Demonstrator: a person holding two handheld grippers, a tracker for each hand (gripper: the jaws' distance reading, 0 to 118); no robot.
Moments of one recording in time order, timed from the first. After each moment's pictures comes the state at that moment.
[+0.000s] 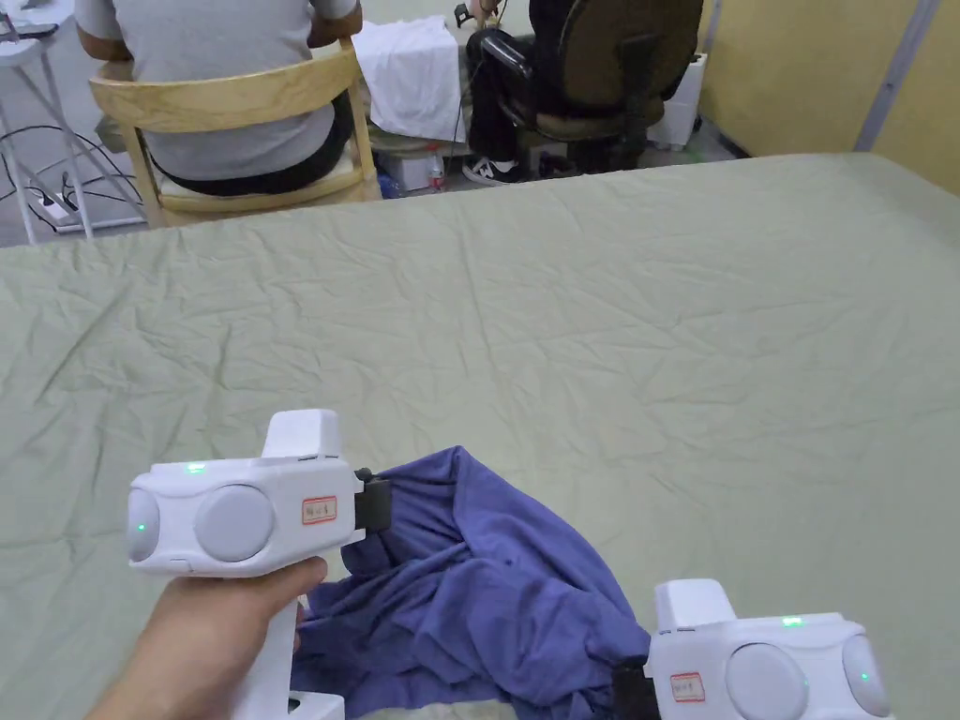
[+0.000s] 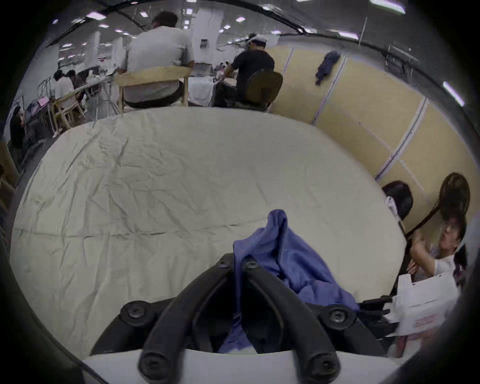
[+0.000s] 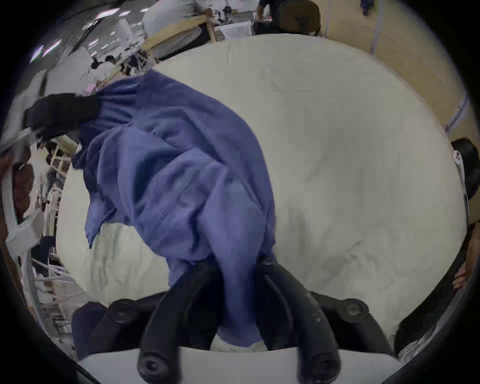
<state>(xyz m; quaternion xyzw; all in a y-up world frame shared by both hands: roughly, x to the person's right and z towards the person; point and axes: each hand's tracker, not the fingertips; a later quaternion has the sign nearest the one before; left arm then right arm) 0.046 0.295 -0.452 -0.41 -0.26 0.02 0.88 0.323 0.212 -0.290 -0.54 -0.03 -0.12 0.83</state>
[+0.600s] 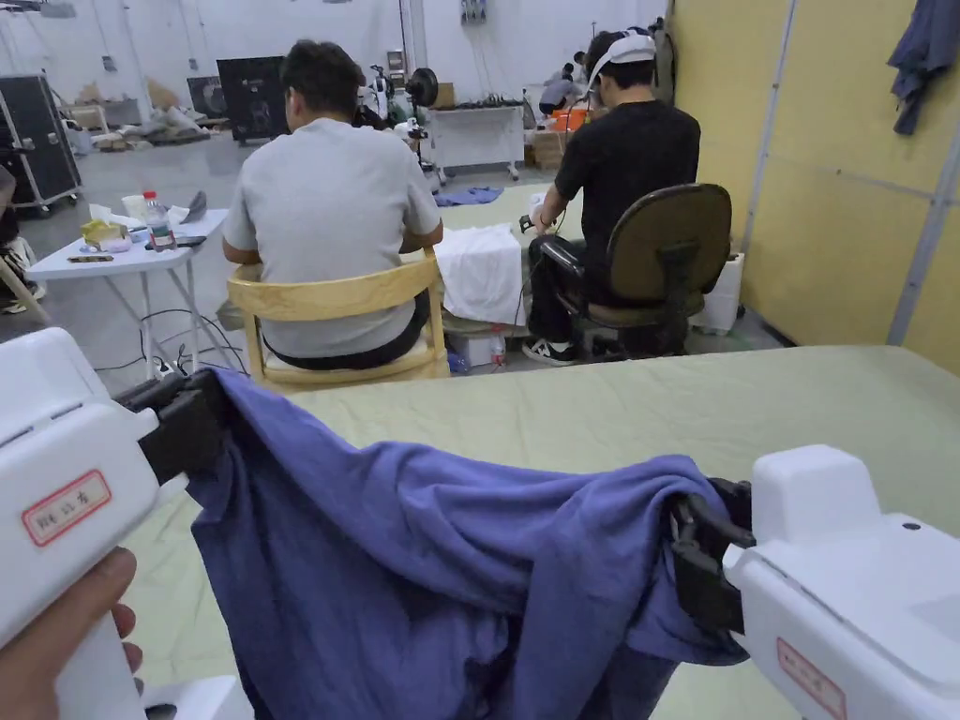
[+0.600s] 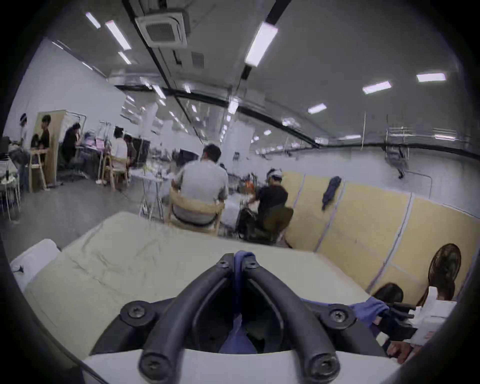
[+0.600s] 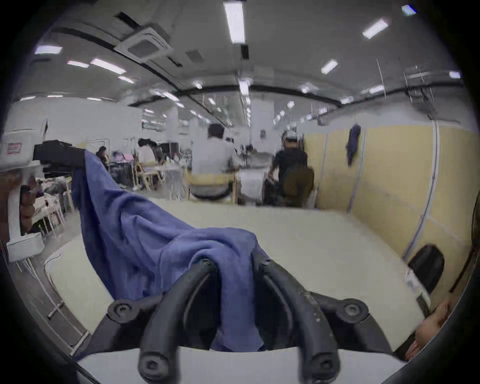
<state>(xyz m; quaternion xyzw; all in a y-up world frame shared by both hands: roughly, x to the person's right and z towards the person) -0.068 0.546 -0.306 -0.08 -0.15 0.13 0.98 0.288 0.485 -0.203 -0.14 -0.02 0.04 0.99</state>
